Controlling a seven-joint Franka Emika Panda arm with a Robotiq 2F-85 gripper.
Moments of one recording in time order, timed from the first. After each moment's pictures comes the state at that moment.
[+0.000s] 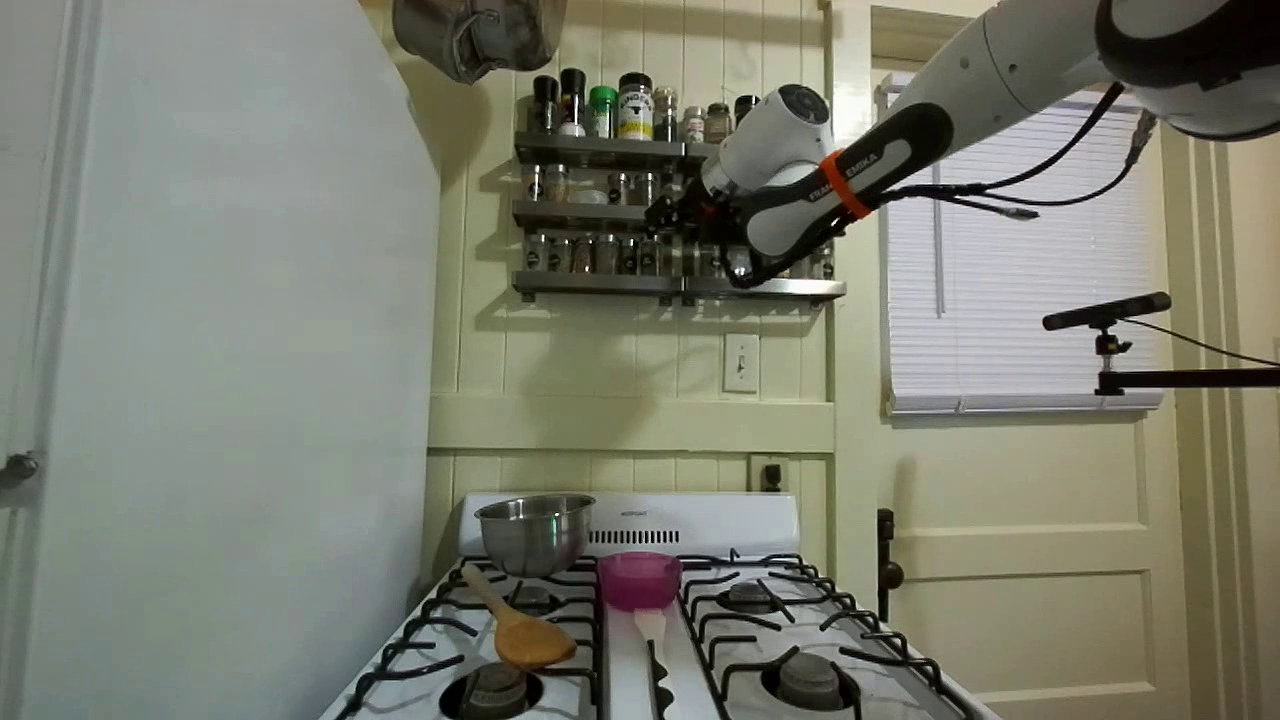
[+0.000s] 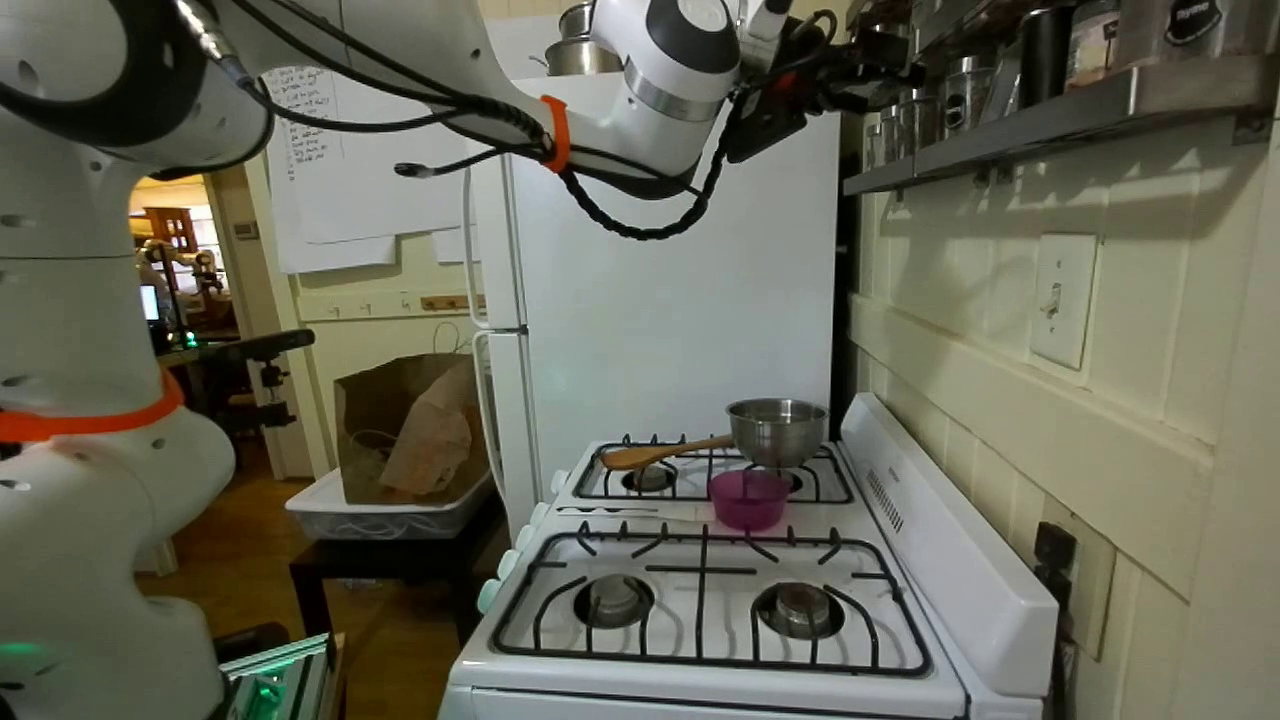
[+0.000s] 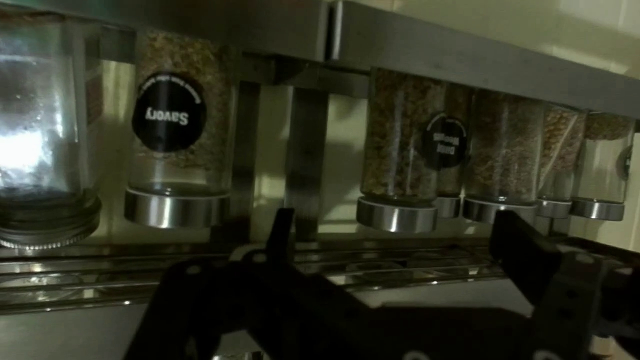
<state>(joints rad) -0.31 0.09 0.23 -1.63 -0.79 3.05 0.66</state>
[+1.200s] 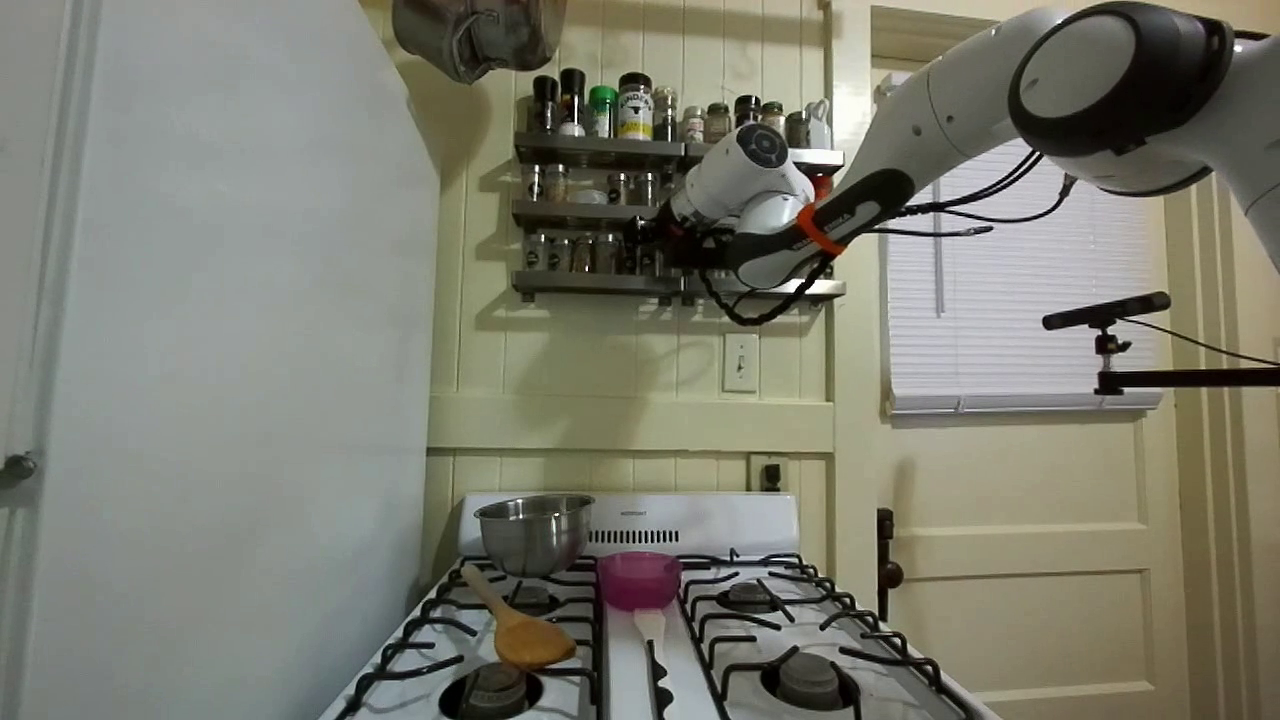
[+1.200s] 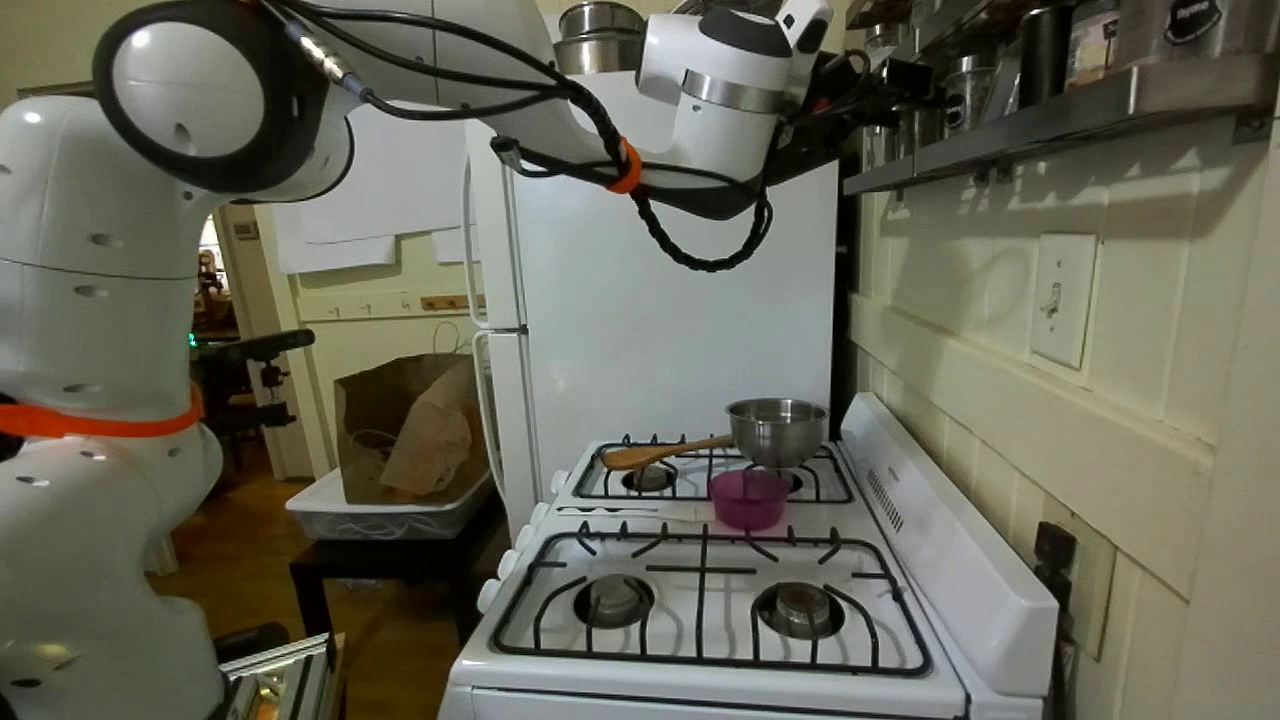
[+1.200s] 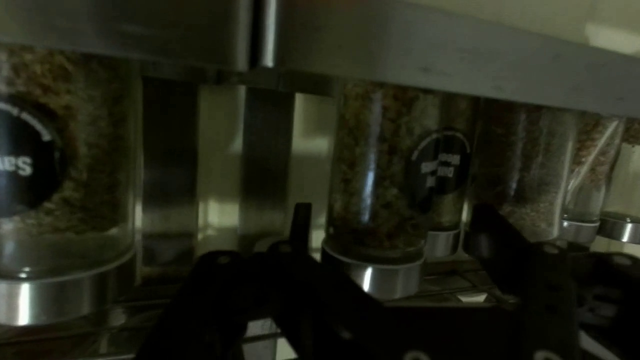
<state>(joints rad) -0.18 0.29 0.10 -1.38 -1.19 3.05 1.05</state>
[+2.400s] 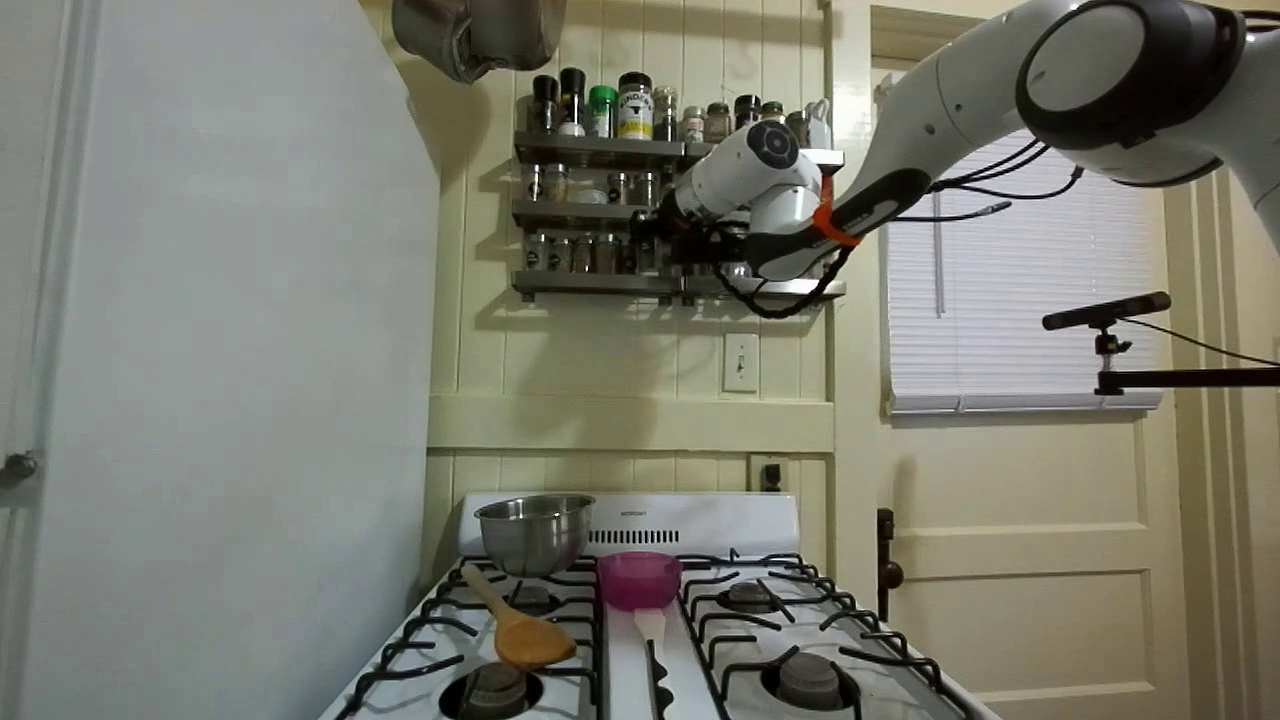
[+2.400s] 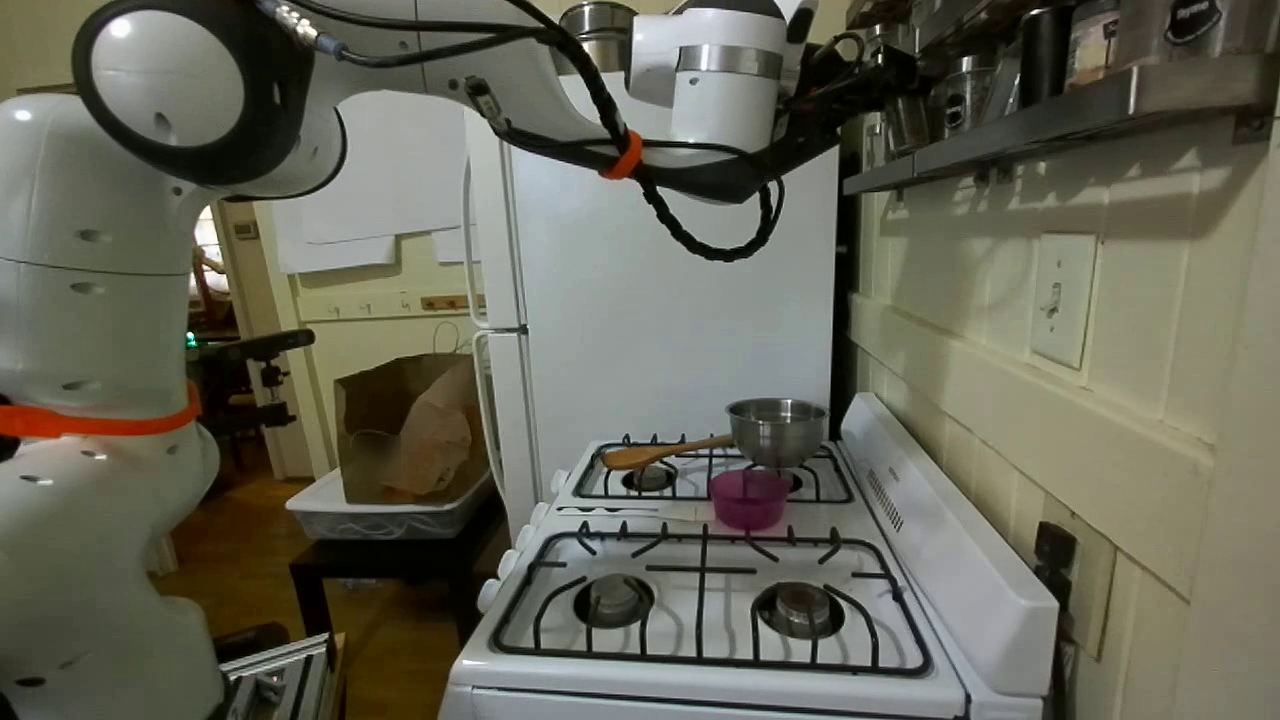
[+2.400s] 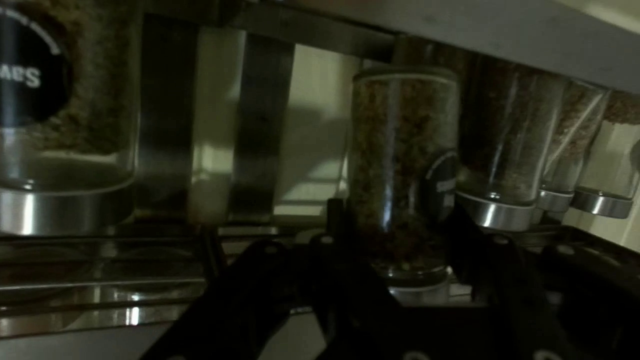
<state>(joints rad) -0.15 0.26 0.05 -1.38 -1.40 3.11 1.20</state>
